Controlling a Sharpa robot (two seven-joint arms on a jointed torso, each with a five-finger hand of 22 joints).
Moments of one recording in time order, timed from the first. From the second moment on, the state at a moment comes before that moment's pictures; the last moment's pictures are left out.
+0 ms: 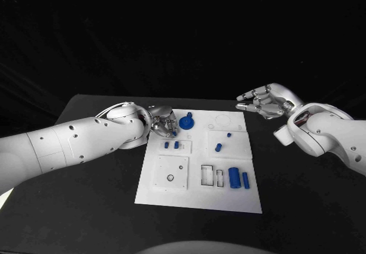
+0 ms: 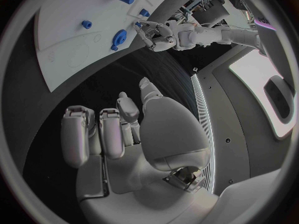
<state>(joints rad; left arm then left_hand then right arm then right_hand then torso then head) 1.24 -0.74 -0.04 1.36 -1.34 -0.09 -0.16 1.37 -0.17 0.55 -0.02 0.11 1.14 0.10 0.14 0.16 1.22 0.03 0.21 0.13 1.47 -0.05 1.36 1.19 0.08 1.47 0.04 1.25 1.24 1.24 -0.85 0.01 1.40 -0.86 -0.30 0.20 1.30 -0.01 0.01 0.15 0.20 0.93 0.16 0.10 0.07 1.26 0.07 1.14 1.20 1.47 0.00 1.44 1.31 0.05 1.45 0.09 1.43 1.28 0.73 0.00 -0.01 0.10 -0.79</state>
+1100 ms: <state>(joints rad) 1.23 -0.74 -0.04 1.34 -1.33 -0.08 -0.18 1.32 -0.21 0.52 -0.01 0.11 0.98 0.12 0.06 0.09 1.12 0.07 0.16 0.13 1.47 -0.02 1.35 1.14 0.08 1.47 0.07 1.23 1.23 1.24 -0.85 0.01 1.39 -0.86 -0.30 0.19 1.31 0.00 0.00 0.15 0.20 0.93 0.16 0.10 0.07 1.15 0.08 0.97 1.05 1.47 0.00 1.39 1.31 0.05 1.44 0.10 1.41 1.25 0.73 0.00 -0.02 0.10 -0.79</state>
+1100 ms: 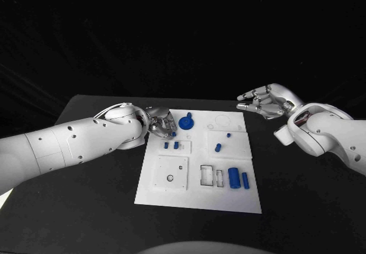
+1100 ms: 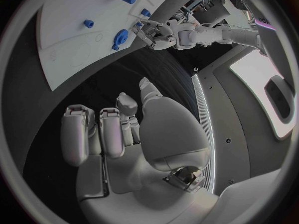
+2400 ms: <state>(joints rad) 1.22 -0.93 -0.05 1.50 -0.02 -0.31 0.37 1.31 -0.15 0.48 0.01 0.11 1.04 0.15 0.10 0.08 1.12 0.07 0.33 0.18 1.30 -0.01 1.05 0.70 0.17 1.28 0.09 0.64 0.70 1.18 -0.75 0.00 1.42 -1.79 -0.19 -0.10 1.43 -0.11 0.38 0.01 0.13 1.08 0.13 0.07 0.07 1.15 0.07 0.10 0.15 1.47 0.00 1.12 1.12 0.06 1.45 0.09 1.37 1.20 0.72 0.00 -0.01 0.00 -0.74</state>
